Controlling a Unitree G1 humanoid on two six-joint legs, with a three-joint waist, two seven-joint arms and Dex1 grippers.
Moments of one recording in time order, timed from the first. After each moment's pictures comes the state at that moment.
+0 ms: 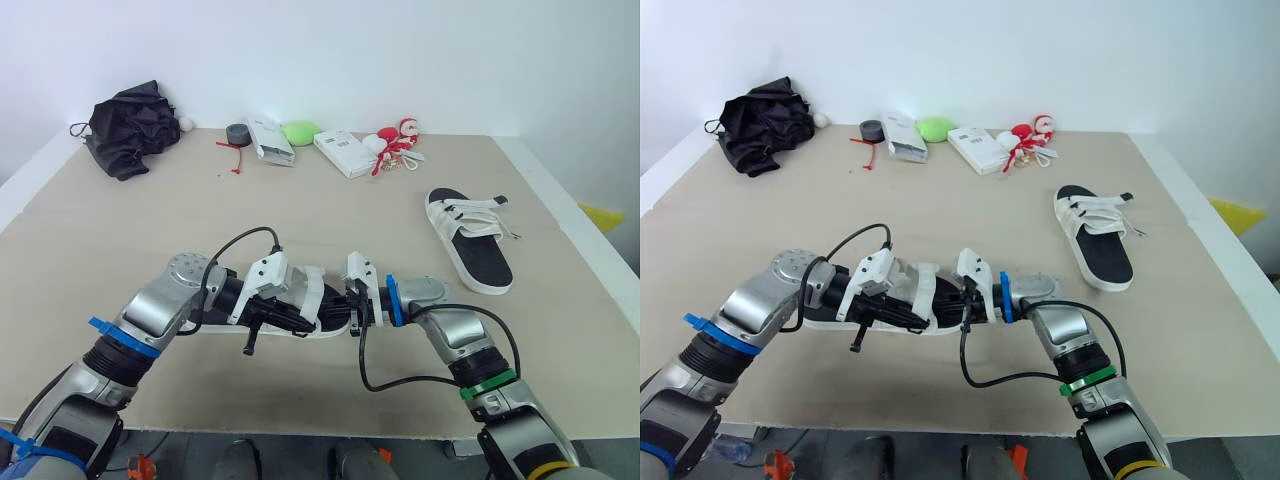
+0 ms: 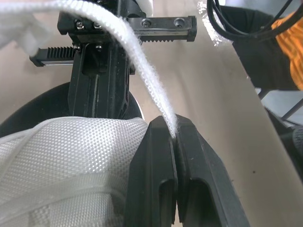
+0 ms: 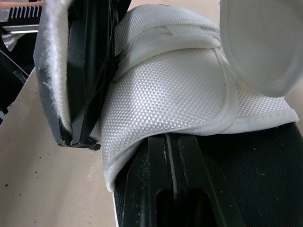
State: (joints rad) left arm -0.61 0.62 -0.41 0.02 -0.37 0.43 -1.32; right arm -0.55 -0.37 0.29 0.23 0.23 0.39 1.19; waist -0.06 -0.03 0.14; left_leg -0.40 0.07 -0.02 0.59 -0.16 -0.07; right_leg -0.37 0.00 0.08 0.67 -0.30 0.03
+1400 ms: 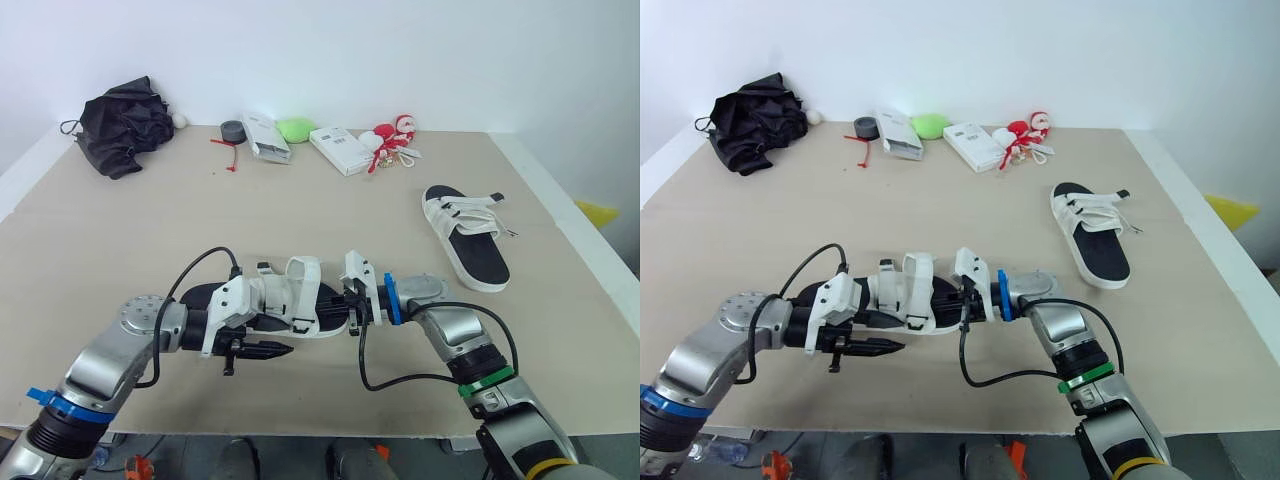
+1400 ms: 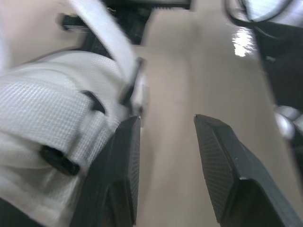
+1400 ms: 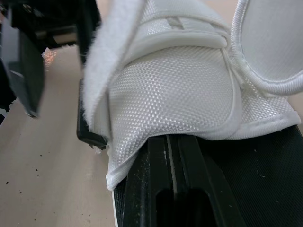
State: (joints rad) left arm -0.24 0.64 -0.17 -0.31 -0.39 0.47 -1.09; right arm -0.56 -0.37 0.30 0.23 0.23 0.37 1.21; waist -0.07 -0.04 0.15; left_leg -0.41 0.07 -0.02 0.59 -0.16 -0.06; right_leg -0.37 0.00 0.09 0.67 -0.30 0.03
